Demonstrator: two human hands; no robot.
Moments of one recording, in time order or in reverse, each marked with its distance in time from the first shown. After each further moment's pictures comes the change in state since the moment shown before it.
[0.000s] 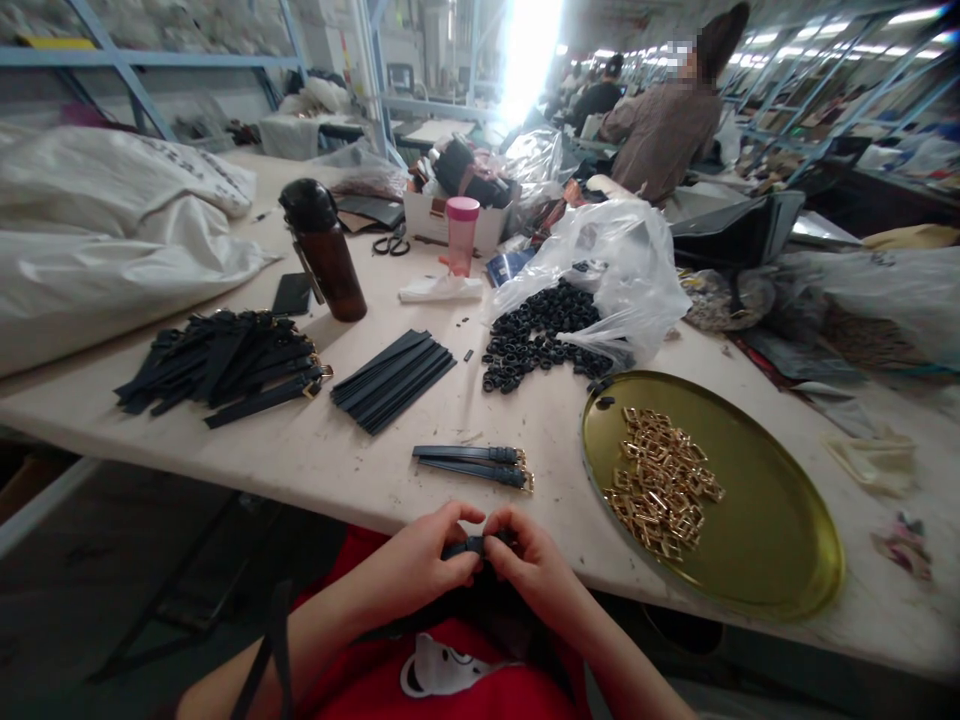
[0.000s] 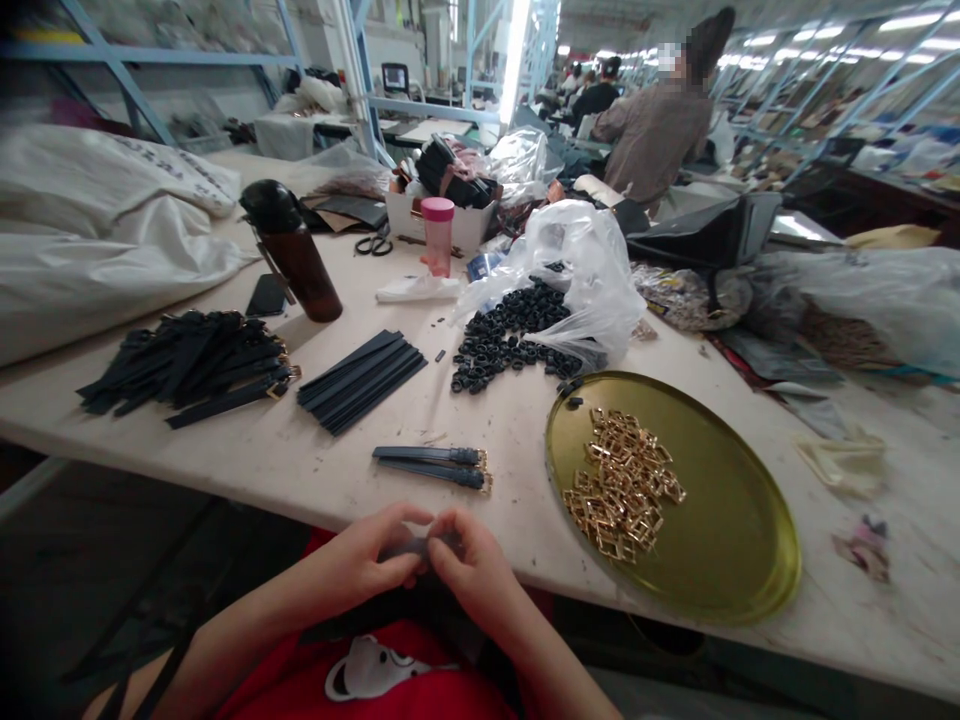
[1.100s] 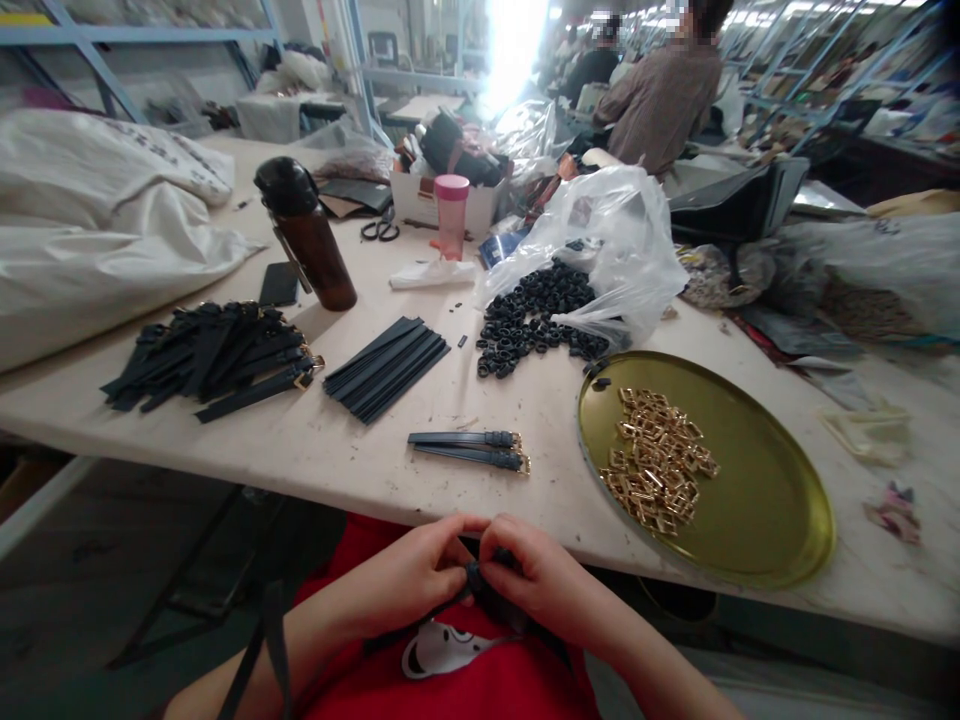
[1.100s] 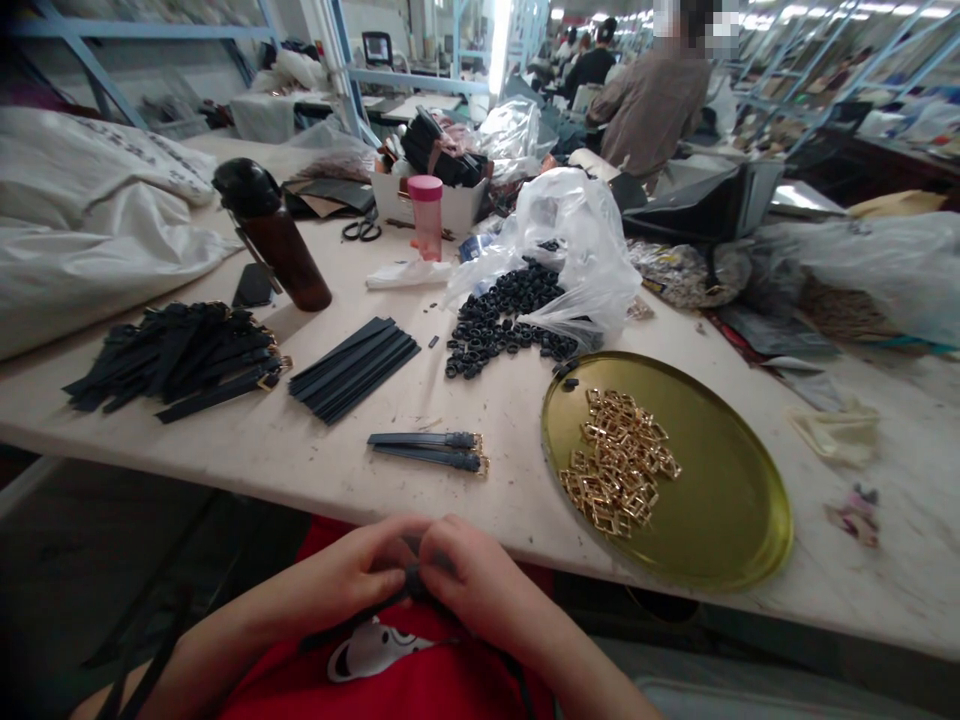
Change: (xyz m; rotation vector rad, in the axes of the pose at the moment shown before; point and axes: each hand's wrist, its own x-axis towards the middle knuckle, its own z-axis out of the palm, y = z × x) left_hand -0.012 0.001 0.007 -0.102 -0.160 -0.012; right_hand -0.018 -0.024 -0.008 -0.315 -0.195 -0.059
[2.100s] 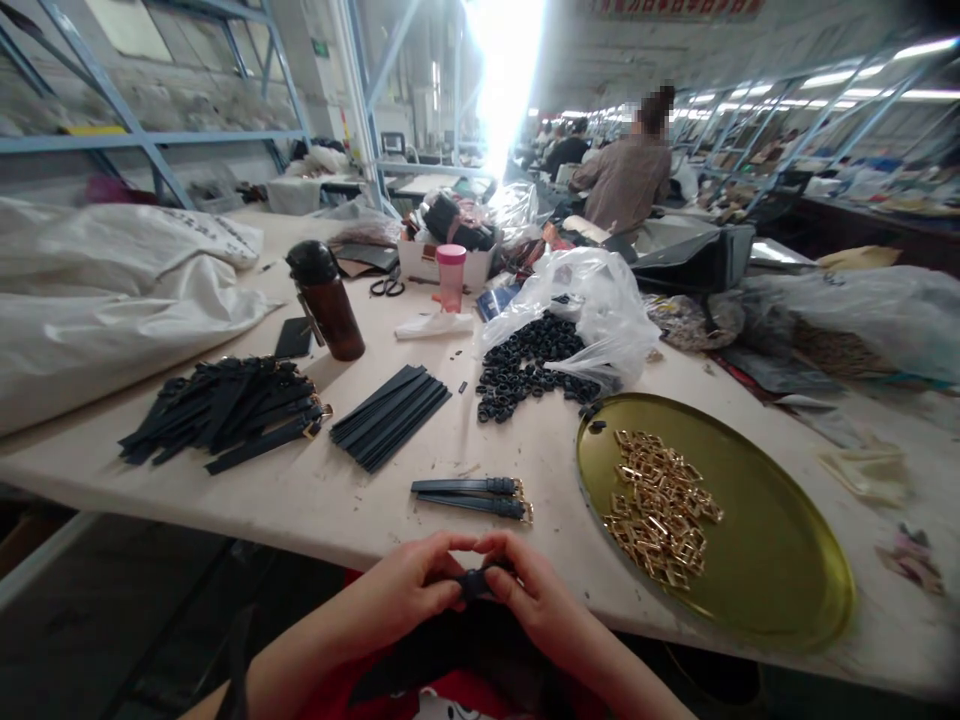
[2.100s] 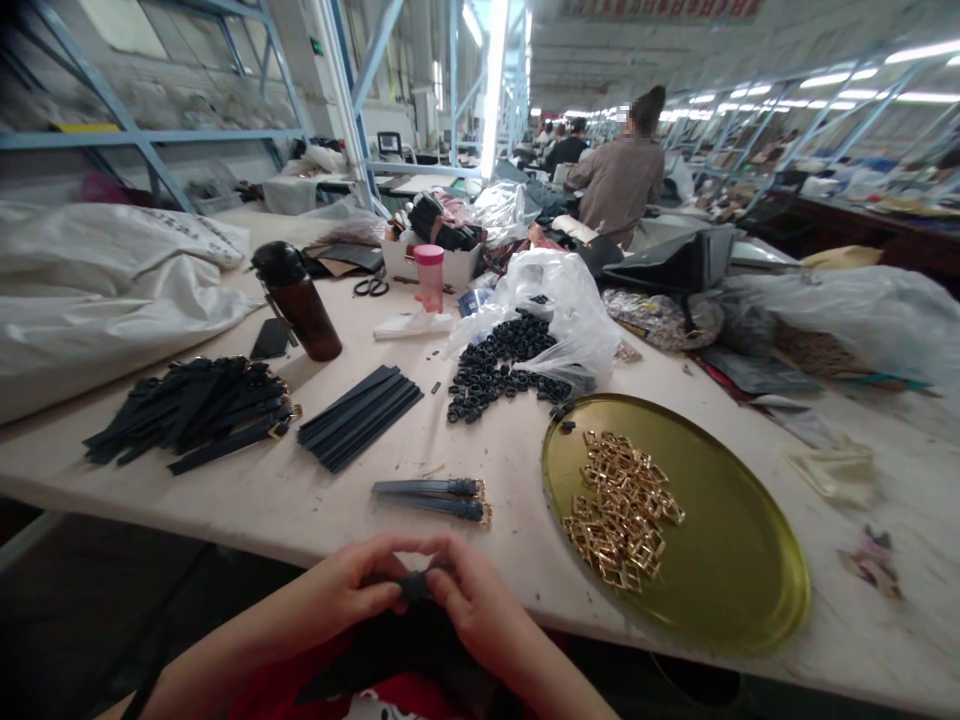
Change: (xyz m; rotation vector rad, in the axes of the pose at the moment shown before) left_hand 0.005 0.009 -0.027 0.172 0.088 0.022; right_hand 0.017 0.010 0.004 0.062 0.142 -0.116
